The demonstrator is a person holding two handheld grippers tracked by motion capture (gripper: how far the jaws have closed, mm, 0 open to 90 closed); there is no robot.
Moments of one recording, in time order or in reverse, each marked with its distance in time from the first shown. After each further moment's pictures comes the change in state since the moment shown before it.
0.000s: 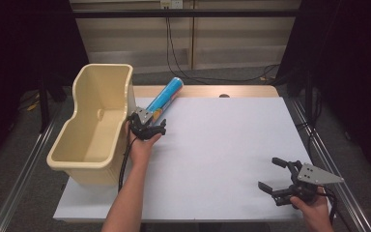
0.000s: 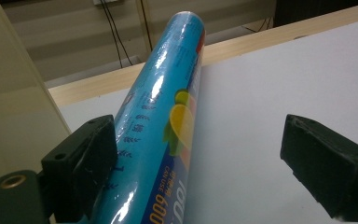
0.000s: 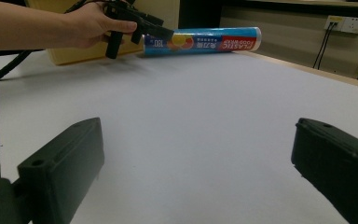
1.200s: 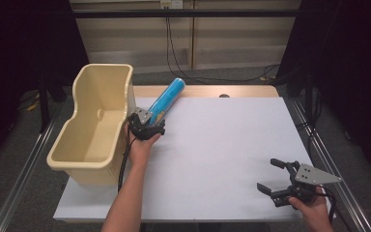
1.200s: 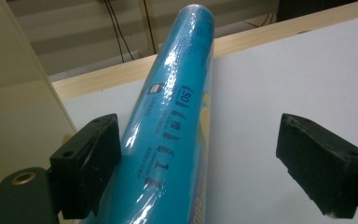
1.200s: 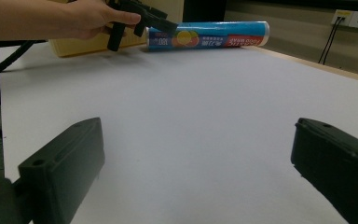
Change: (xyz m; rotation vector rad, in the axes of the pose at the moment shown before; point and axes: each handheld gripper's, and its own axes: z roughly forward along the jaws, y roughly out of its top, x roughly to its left) left arm 0.002 0.000 -0.001 0.016 0.000 -0.018; right arm 0.002 0.000 0.002 0.030 0.012 -0.015
